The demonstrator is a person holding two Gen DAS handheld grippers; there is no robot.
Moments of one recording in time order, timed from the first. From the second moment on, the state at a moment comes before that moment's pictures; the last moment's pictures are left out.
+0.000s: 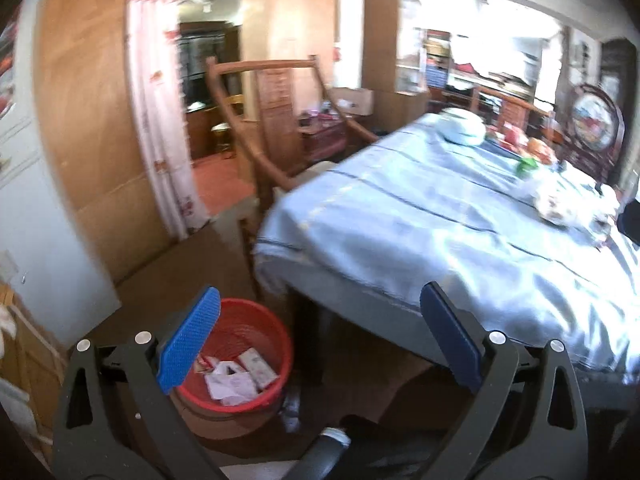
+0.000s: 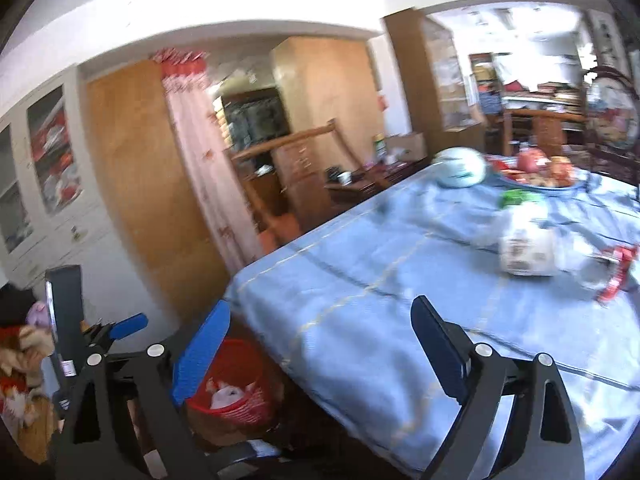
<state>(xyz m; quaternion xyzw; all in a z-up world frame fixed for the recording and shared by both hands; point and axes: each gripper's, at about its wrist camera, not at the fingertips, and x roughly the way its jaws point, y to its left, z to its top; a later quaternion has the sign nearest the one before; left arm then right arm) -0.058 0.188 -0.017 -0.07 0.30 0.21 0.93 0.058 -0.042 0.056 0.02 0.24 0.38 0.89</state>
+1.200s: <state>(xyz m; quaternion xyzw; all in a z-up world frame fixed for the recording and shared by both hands) 0.231 0.013 -0.027 -0.04 0.41 -0.07 0.91 0.202 -0.265 -0.009 0.14 0.28 0.08 0.95</state>
